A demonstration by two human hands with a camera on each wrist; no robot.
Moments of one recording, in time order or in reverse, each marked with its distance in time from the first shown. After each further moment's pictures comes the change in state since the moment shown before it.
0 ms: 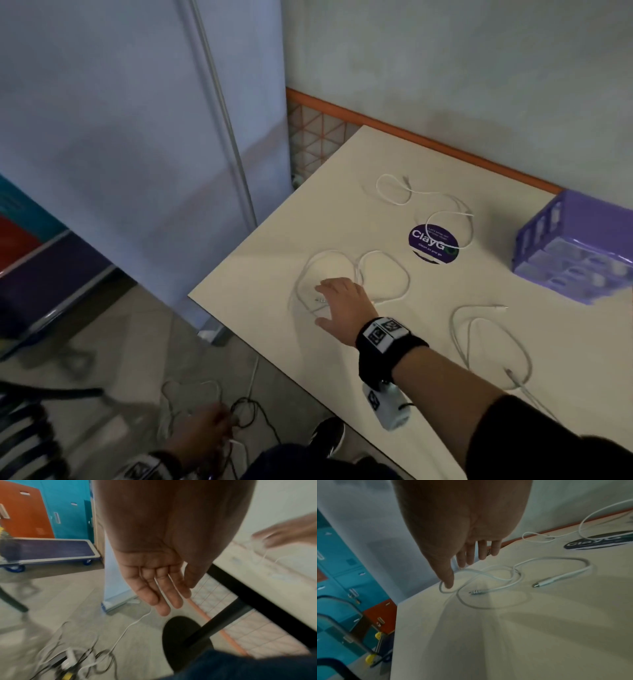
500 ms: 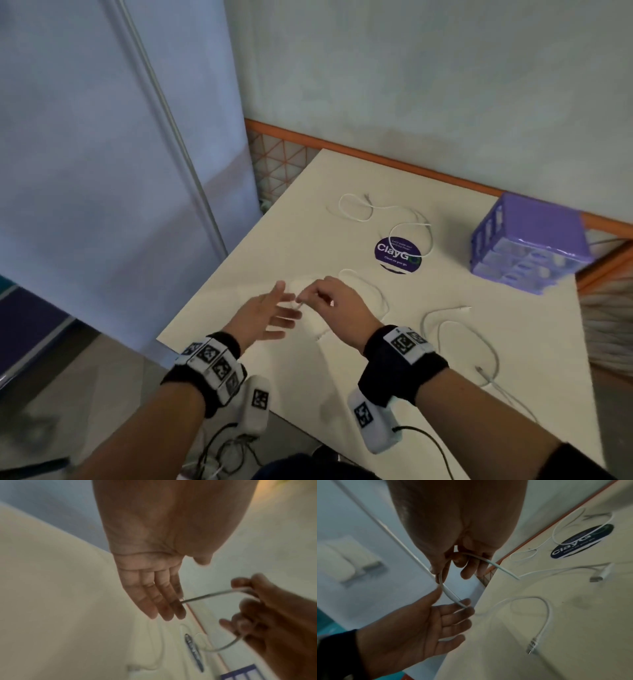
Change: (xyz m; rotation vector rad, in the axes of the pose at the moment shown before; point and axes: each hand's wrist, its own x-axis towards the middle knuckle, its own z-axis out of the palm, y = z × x) left_hand 0.023 0.232 -0.047 -0.461 -0.117 0.291; right_hand -0.032 -0.003 -0.067 0.761 0.309 0.075
